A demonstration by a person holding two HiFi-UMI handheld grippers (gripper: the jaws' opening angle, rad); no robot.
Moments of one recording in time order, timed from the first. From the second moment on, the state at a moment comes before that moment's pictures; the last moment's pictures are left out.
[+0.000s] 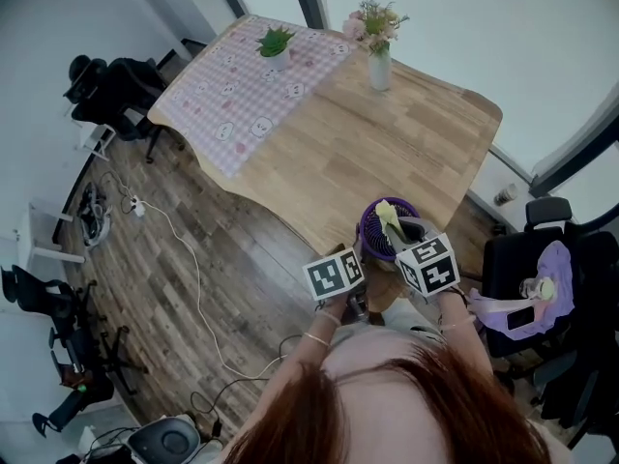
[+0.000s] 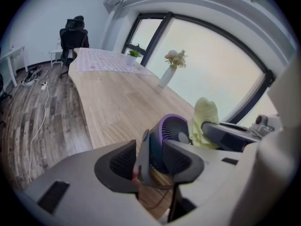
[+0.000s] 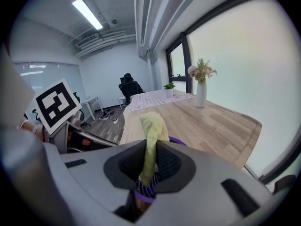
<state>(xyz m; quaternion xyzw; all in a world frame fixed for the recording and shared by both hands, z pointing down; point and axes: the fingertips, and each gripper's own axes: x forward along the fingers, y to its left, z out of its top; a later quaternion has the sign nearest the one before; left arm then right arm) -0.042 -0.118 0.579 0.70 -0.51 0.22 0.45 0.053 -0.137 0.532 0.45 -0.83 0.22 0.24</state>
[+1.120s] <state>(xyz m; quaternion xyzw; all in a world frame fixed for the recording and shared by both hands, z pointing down) -0.032 -0.145 0.413 0.83 -0.52 0.14 0.15 0.063 -0.140 0.401 0.48 -0.86 0.12 0.11</state>
